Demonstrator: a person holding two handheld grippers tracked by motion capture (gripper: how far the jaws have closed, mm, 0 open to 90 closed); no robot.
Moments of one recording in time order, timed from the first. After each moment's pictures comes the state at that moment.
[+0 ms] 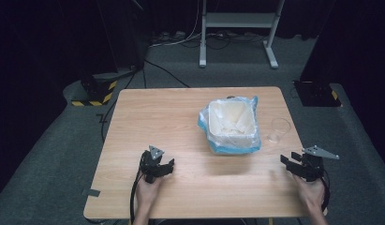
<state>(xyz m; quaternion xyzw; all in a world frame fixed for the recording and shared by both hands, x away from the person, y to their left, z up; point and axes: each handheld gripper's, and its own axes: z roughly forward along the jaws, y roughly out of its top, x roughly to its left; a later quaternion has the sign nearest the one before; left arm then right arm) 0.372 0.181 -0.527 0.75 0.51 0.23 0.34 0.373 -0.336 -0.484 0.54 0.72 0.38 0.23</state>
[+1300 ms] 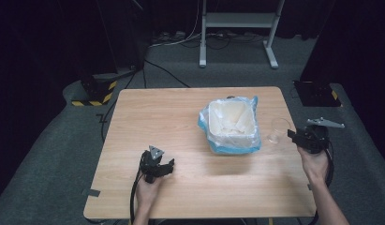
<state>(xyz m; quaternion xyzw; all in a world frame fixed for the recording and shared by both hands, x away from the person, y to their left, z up) 0.372 0.181 -0.527 0.75 0.51 0.23 0.34 0.435 -0.341 -0.425 0.56 0.70 0.36 0.25</state>
